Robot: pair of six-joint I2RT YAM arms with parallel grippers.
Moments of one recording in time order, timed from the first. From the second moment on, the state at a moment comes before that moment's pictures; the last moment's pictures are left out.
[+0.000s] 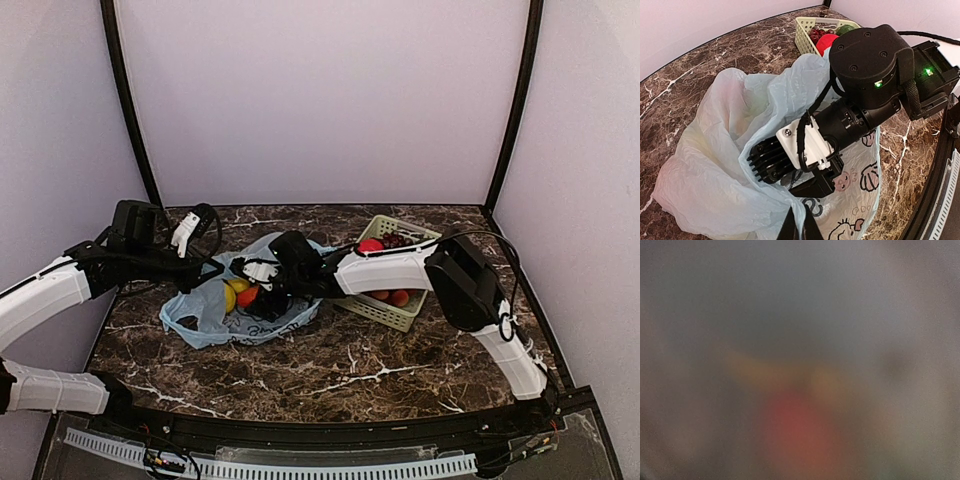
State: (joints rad) left arm -0.44 1.04 0.81 -0.41 0.39 0.07; right arm 1.01 2.41 1.85 -0.09 -0.20 -0.35
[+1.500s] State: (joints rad) left arm -0.44 1.03 0.81 -0.41 0.35 0.07; right arm 1.01 2.15 1.49 0.05 -0.33 -0.17
